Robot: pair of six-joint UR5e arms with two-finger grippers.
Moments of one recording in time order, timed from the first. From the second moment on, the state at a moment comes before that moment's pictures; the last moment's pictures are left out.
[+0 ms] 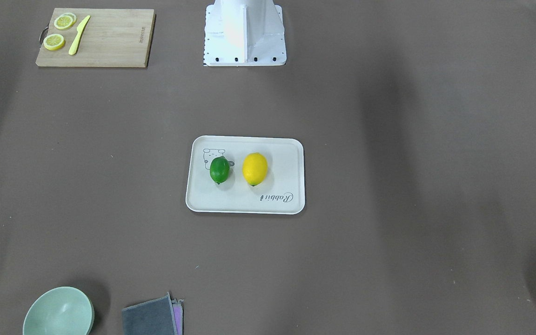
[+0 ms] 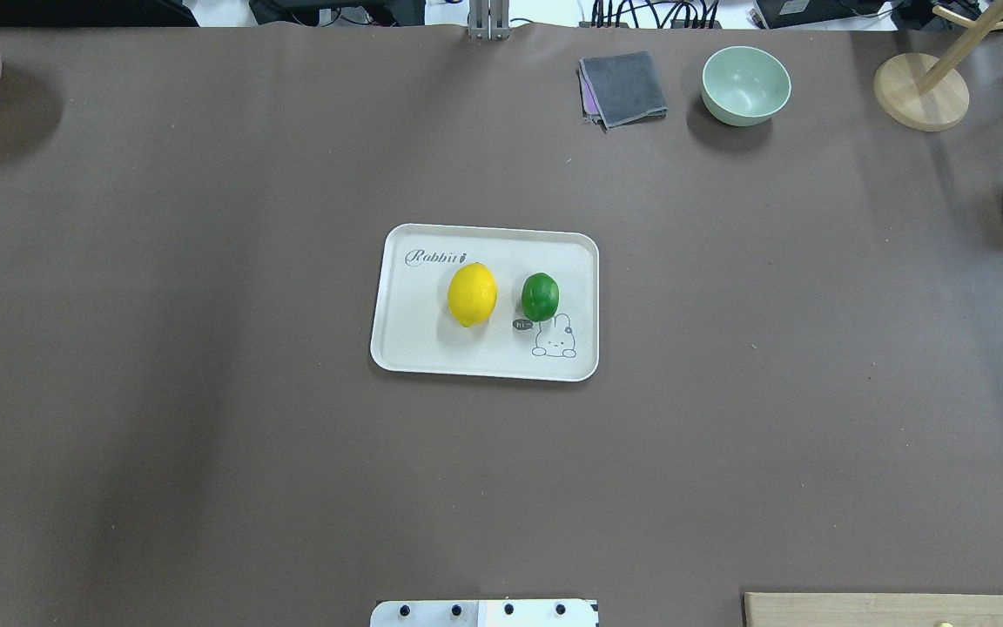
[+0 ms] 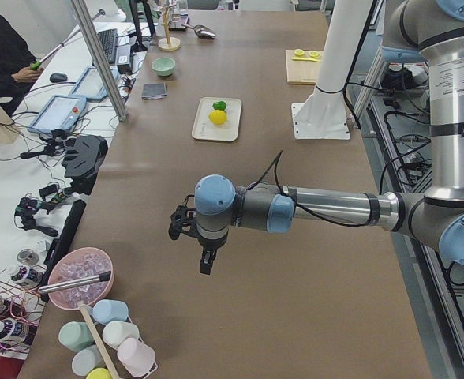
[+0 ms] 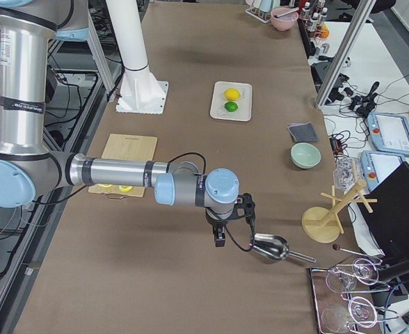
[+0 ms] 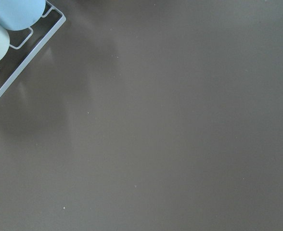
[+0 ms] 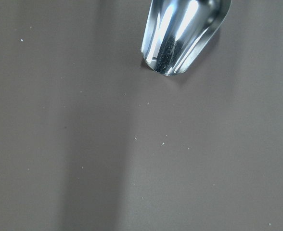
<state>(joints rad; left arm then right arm) -1.59 -1.42 -1.78 -1.63 -2.38 0.09 1.58 -1.70 1.69 -1.57 2.39 -0.15</state>
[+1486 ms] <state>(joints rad) -1.60 -1.45 -1.76 -1.63 -2.38 0.09 1.58 -1.70 1.70 -1.56 2.38 -0.15</state>
